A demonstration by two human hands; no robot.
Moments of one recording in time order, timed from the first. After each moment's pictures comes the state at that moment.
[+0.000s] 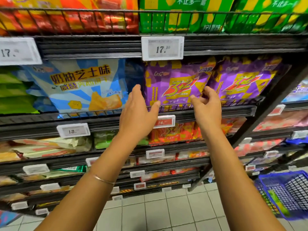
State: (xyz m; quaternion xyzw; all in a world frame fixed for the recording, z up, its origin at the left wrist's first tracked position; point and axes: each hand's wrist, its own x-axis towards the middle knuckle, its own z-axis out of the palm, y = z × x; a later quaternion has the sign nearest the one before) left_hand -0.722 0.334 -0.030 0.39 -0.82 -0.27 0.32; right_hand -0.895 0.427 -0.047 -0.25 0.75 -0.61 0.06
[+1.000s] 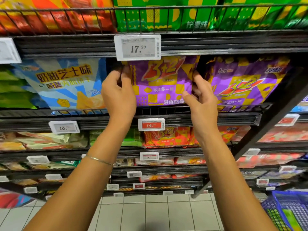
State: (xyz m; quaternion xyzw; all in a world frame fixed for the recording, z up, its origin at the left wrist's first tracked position) left_hand -0.772 0.320 -0.008 0.42 -0.63 -0.27 0.59; right_hand -0.921 0.435 -0.036 -0.37 0.57 -0.71 0.15
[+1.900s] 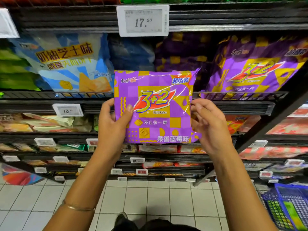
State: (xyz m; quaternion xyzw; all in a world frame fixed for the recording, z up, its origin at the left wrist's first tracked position) left_hand -0.702 0.381 -0.085 0.42 -0.53 -0.53 0.50; right_hand -0.918 0.482 -0.088 -0.28 0.44 -0.75 0.40
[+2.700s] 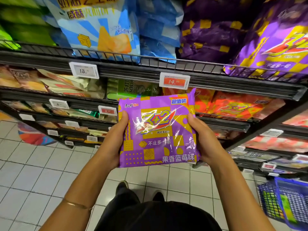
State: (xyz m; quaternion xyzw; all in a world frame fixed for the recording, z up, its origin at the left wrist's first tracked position) left_hand -0.631 0.446 -0.148 0.49 -0.31 -0.76 0.28; right_hand -0.868 0.519 -0.164 -0.19 0.50 -0.57 0.63
